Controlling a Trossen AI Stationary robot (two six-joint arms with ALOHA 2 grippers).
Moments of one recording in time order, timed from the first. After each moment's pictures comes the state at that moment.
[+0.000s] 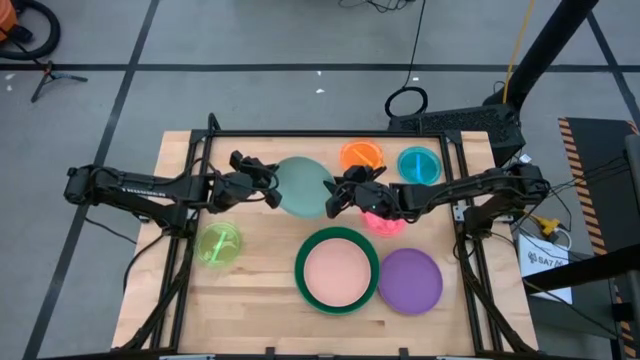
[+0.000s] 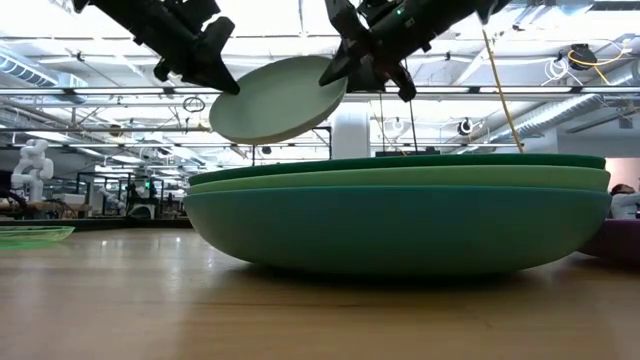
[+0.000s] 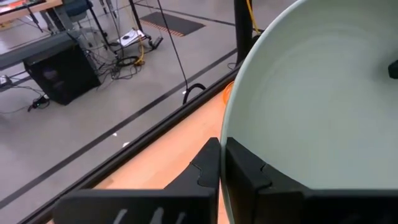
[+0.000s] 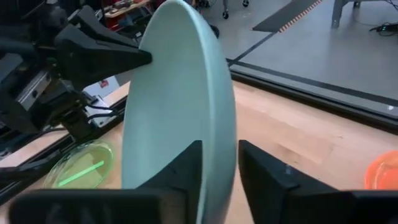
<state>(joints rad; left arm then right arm) 0.00 1.09 0.74 -0.15 -0.73 -0.25 0.05 1.53 0.98 0.14 0.61 0.56</state>
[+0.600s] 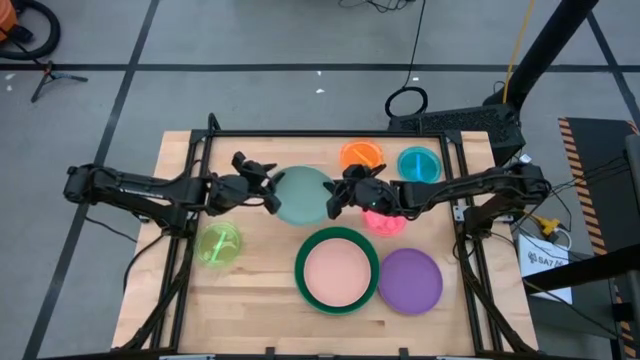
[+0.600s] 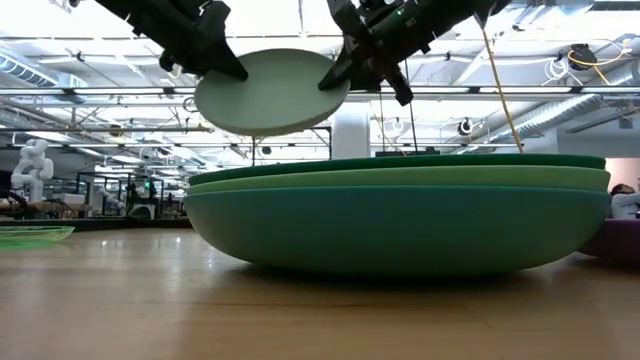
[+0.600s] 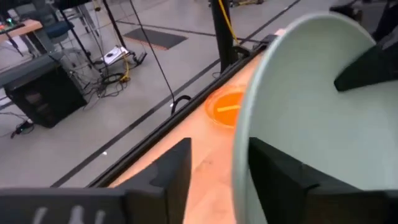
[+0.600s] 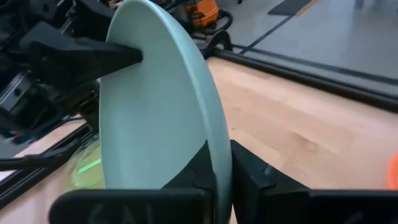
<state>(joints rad) -0.03 1.08 0.74 -0.10 -0.71 -0.14 0.03 1.52 0.98 0.12 0.49 0.59</state>
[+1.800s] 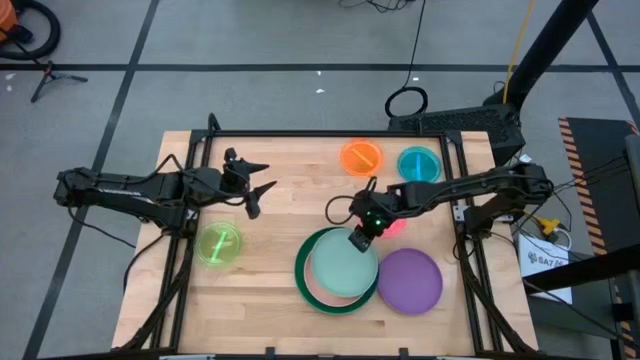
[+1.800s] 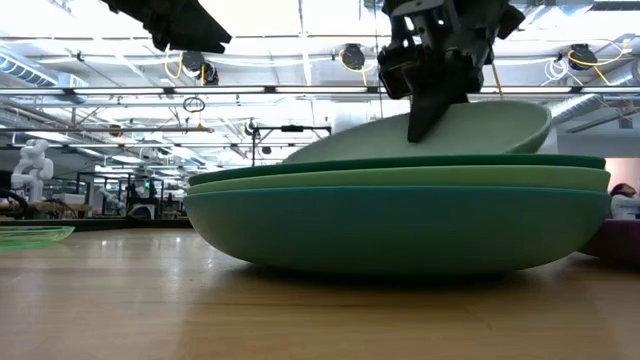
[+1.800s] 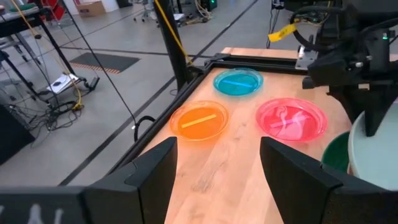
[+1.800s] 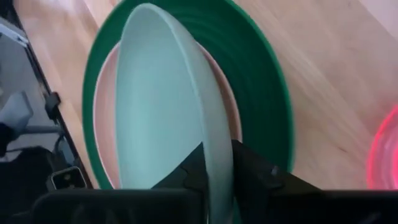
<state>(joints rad) -0.04 0.87 0.74 -0.19 -0.48 -0.01 0.02 1.50 0.98 -0.49 -0.26 0.81</state>
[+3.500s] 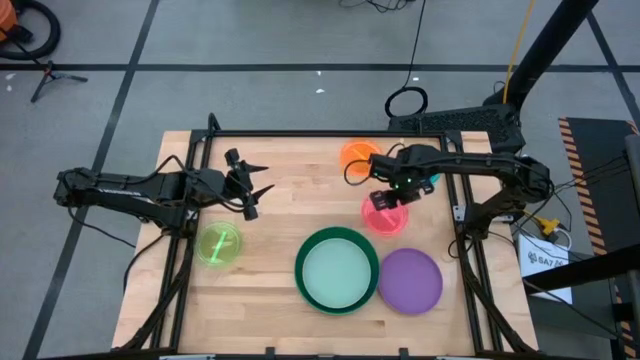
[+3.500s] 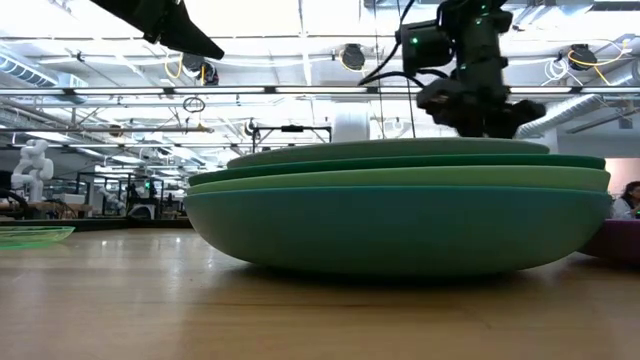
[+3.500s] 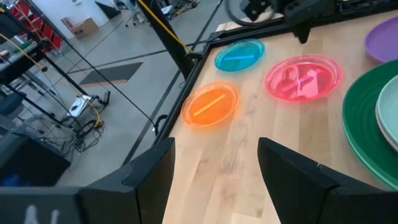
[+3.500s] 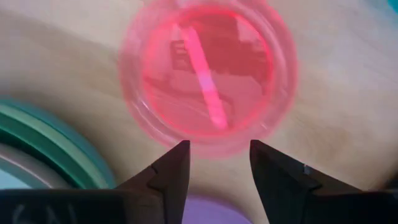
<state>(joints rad) -0.03 0.87 0.74 -0.27 -0.48 0.24 -0.30 1.49 1.11 -1.19 -0.13 0.93</state>
